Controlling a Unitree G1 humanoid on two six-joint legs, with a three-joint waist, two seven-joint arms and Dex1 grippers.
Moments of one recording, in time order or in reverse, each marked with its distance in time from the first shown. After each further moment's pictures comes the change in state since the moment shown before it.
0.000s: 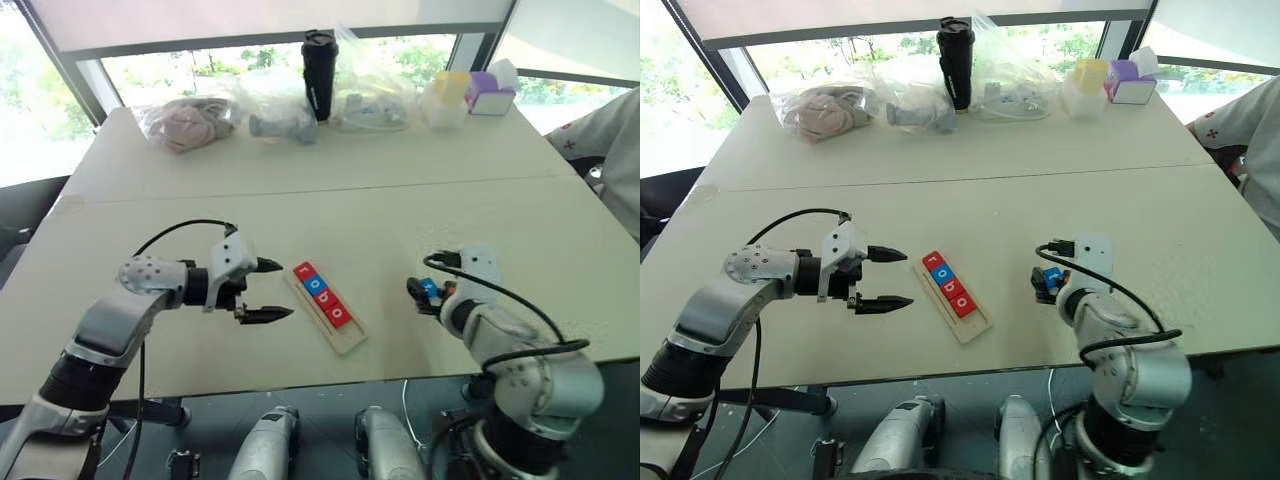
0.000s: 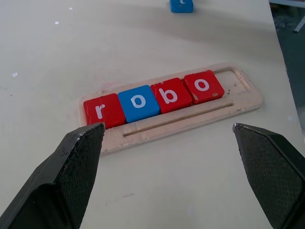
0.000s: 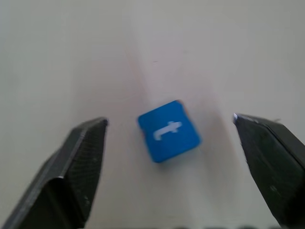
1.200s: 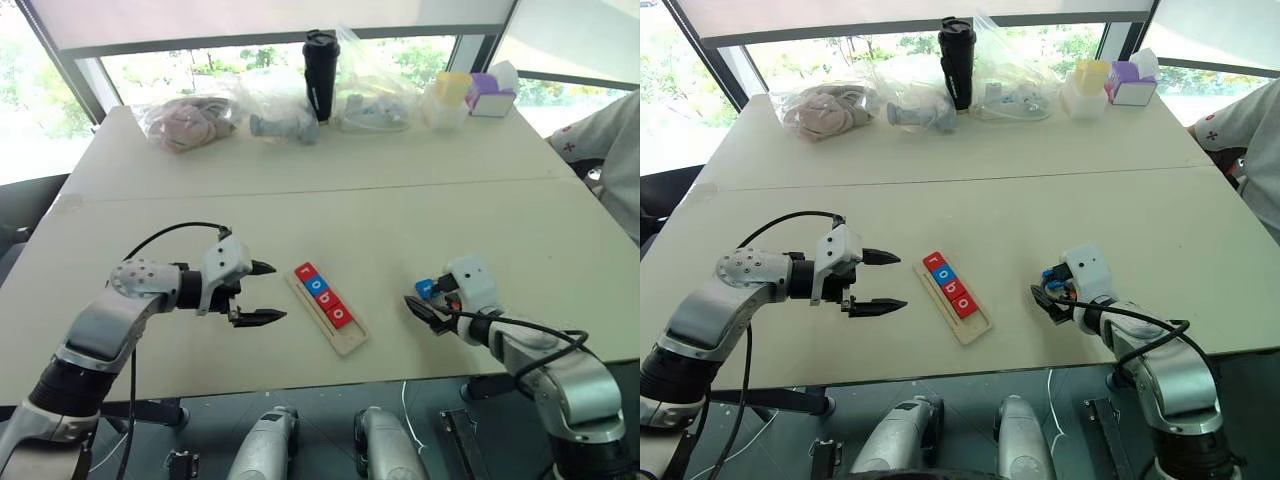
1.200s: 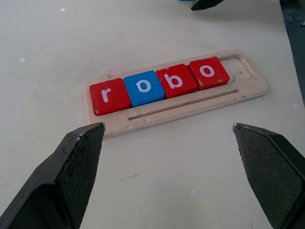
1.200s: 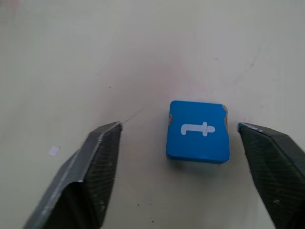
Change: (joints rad) left arm 0.022 0.028 0.012 -0.019 0.003 0.004 0.016; right arm 0.208 -0.099 0.168 0.237 0.047 -0.485 0.143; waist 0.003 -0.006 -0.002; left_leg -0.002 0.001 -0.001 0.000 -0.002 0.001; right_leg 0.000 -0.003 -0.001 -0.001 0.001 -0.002
